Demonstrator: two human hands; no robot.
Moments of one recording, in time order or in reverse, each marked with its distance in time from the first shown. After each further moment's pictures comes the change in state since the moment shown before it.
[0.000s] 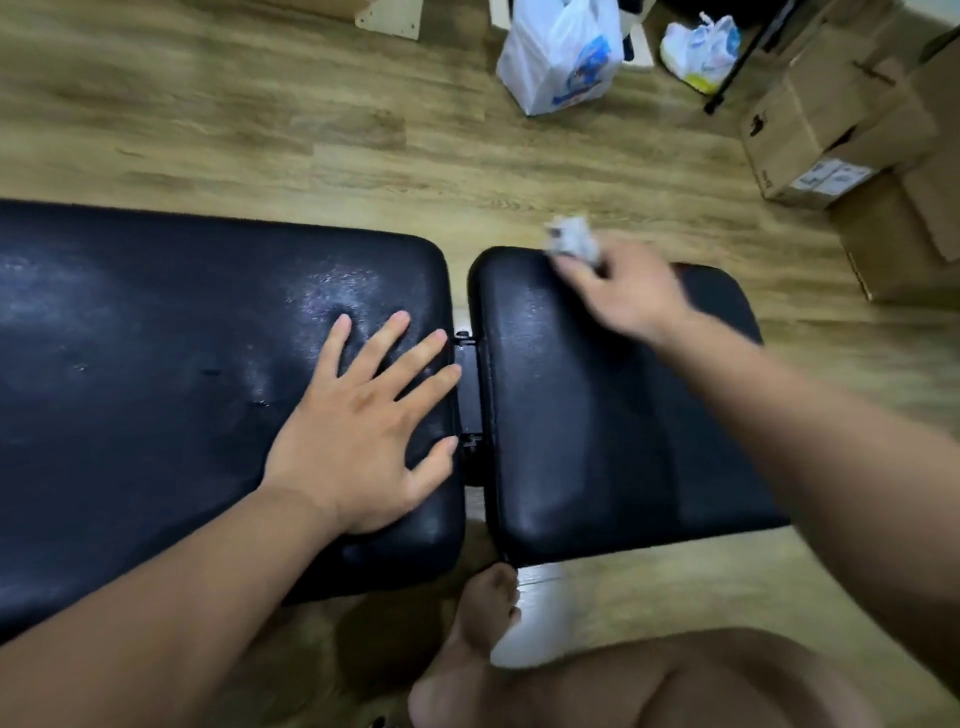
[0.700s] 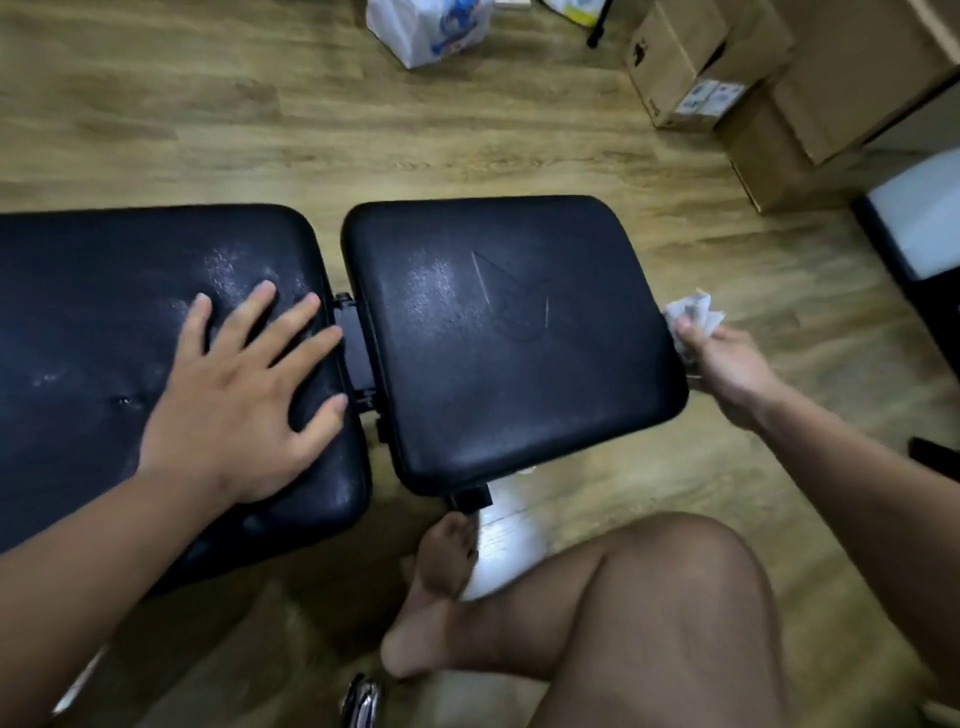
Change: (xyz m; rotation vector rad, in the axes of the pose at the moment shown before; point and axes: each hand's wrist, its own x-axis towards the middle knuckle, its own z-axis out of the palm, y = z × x) left_hand 0.001 0.001 0.002 0.009 0.075 0.017; right_hand -0.170 0.161 -0.027 0.815 0.164 0.777
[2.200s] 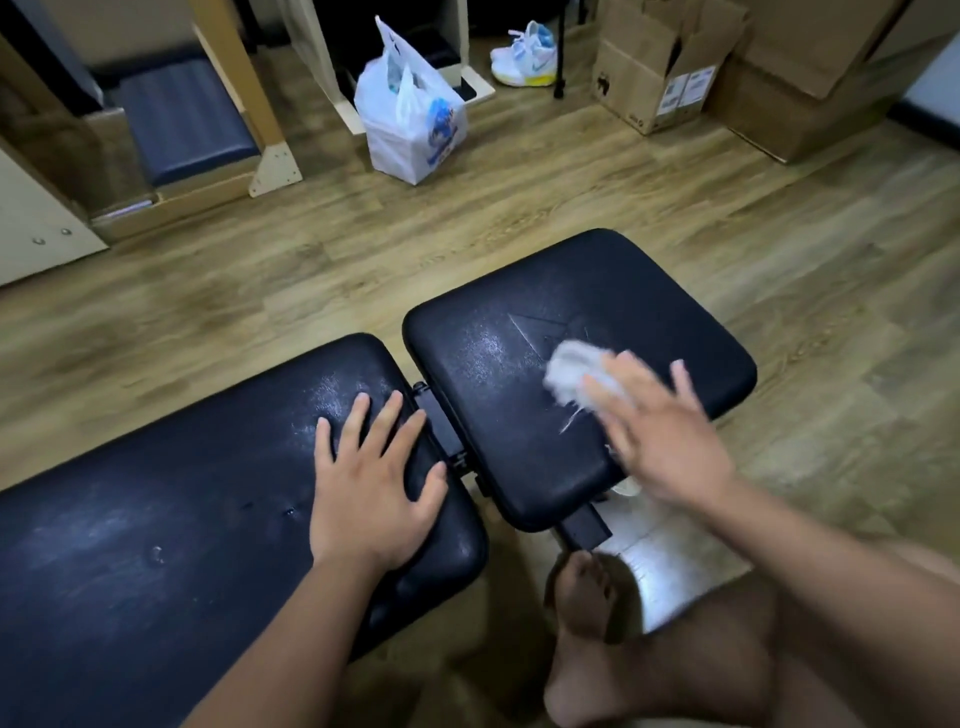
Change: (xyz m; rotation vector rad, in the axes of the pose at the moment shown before) left_hand -0.001 0.004 -0.008 0.028 -0.024 -0.045; right_hand -0.103 0.023 0.115 -0.946 0.153 -0.737
